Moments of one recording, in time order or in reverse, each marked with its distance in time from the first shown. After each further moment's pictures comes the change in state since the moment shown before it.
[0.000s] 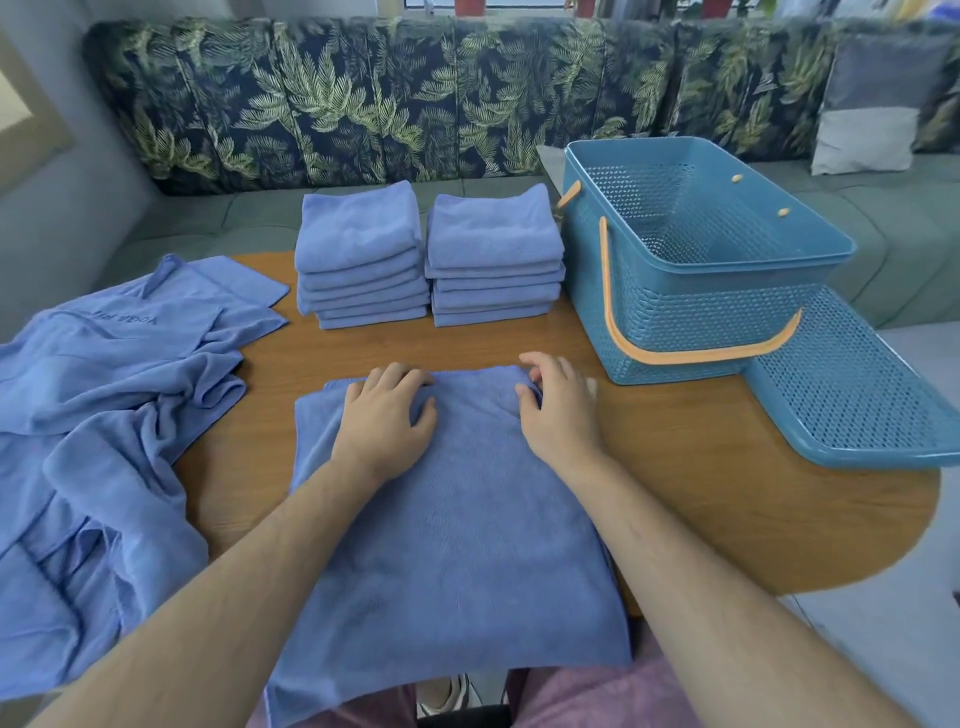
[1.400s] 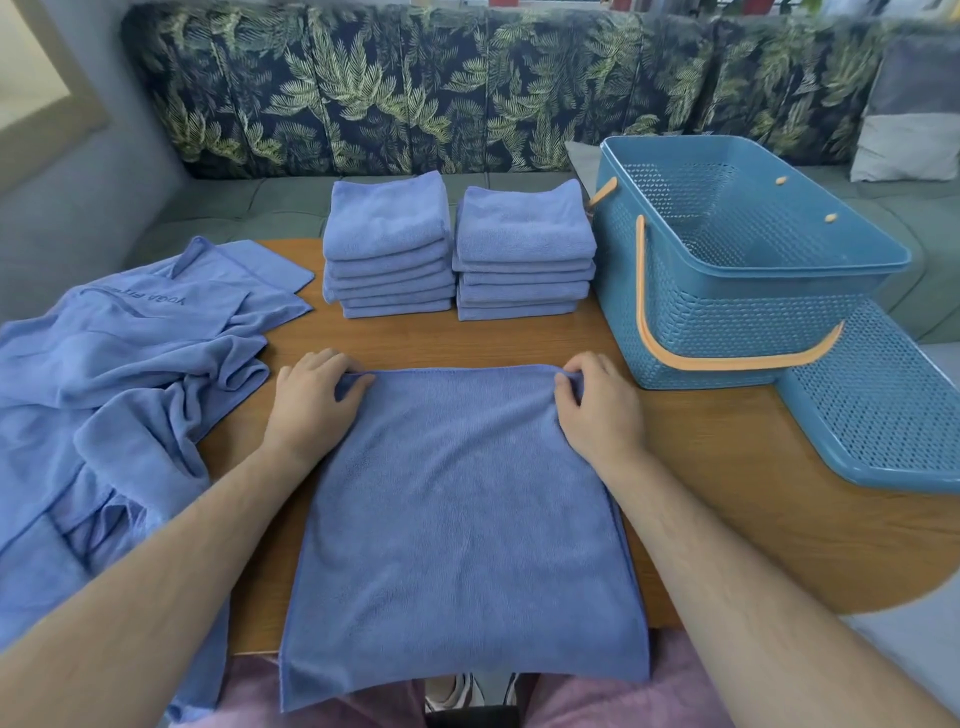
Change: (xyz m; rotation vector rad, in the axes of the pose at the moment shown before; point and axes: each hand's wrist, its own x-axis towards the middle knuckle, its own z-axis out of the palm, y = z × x) left_hand -0.006 -0.083 -0.038 -0.025 0.113 -0.133; right_hand 0.009 0.020 -0.008 -0.087 0.026 -0.034
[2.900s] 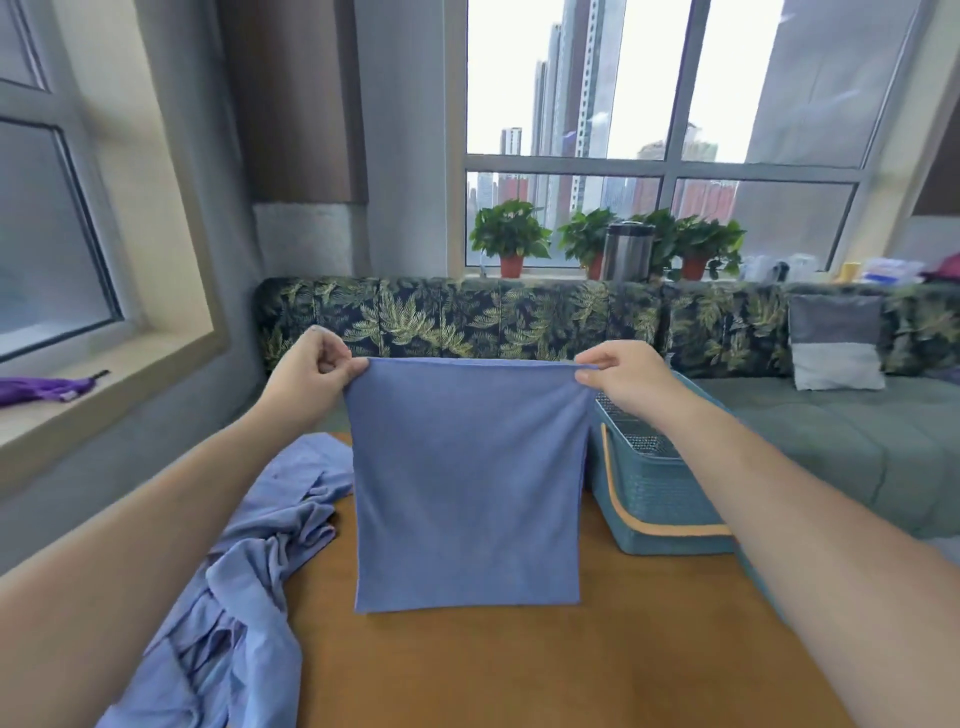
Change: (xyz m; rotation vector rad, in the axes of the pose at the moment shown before) left_hand 0.074 0.089 -0.253 -0.461 0.267 -0.069; right_hand 0.111 -0.145 -0.241 0.368 -0.119 0.023
